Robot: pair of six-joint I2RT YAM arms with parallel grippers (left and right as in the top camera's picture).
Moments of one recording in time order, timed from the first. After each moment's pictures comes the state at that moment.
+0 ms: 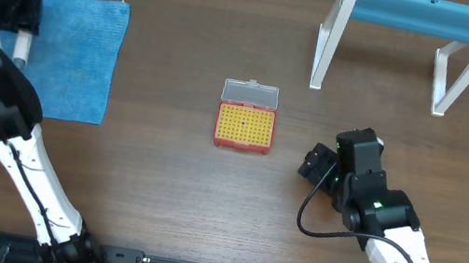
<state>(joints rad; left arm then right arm) 0.46 2.37 2.28 -1.38 -0.05 0.27 0.30 1.04 0.65 -0.67 0.00 0.74</state>
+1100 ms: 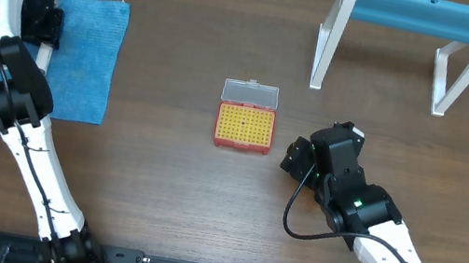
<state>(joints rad) 0.43 2.55 2.29 -1.30 -0.04 0.28 0.44 1.08 0.65 -0.56 0.05 0.82</state>
